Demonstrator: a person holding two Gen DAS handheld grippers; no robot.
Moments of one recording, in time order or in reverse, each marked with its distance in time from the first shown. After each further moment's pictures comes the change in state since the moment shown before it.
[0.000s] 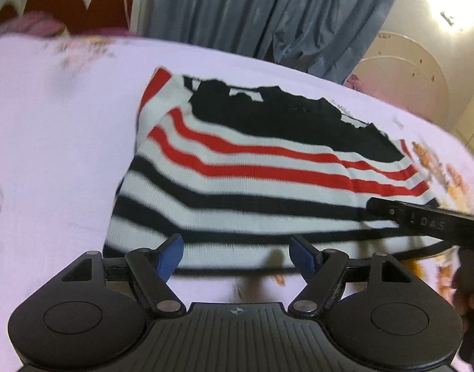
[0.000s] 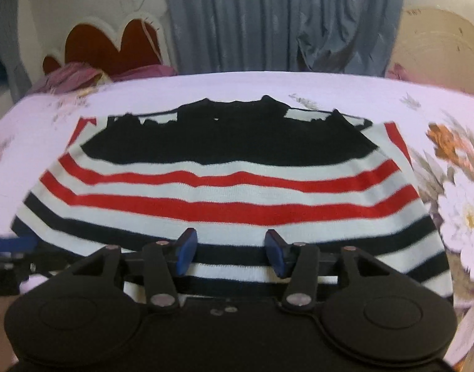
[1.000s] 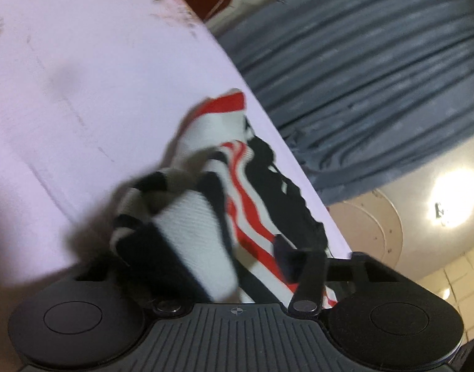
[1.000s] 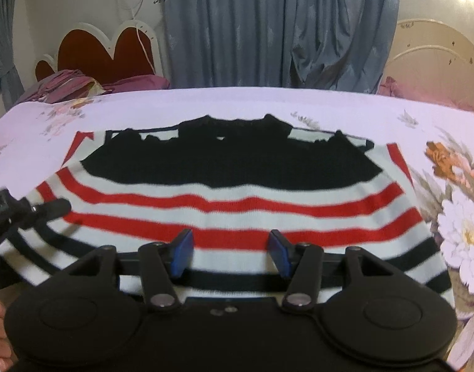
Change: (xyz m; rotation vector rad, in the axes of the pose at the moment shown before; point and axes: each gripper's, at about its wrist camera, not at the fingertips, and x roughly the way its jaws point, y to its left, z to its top) left arm 0.069 0.074 -0.015 -0.655 -0.268 -0.267; right arm 0.018 0.026 0.014 -0.062 -0.047 -0.075
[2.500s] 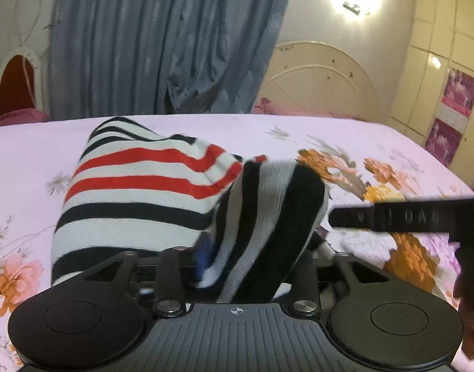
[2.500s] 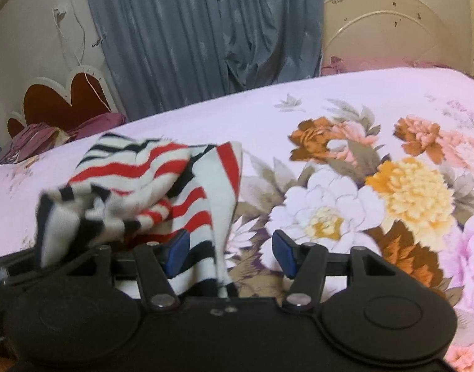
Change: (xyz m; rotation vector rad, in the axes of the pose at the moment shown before) left arm 0.039 -0.253 -0.152 0.942 0.156 -0.007; right arm -0.057 -0.210 -0.018 0.228 -0.059 0.010
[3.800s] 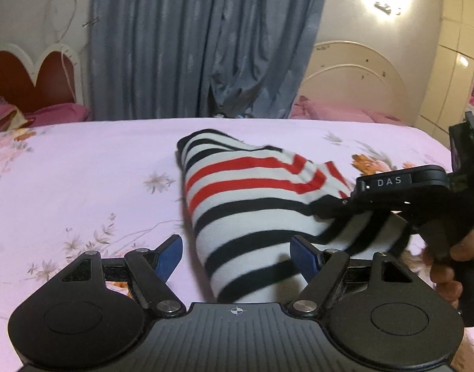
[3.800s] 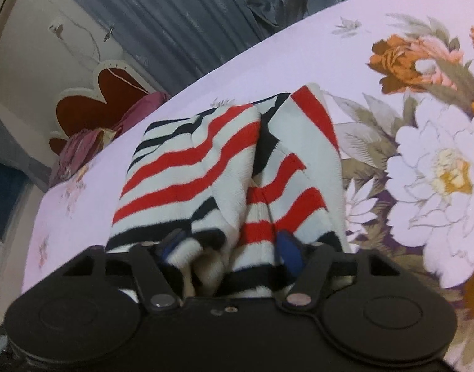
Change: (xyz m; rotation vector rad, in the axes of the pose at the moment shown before) left arm -0.060 0.078 0.004 -0.038 0.026 0.136; right arm 0.072 0.030 0.013 0.288 0.237 0.277
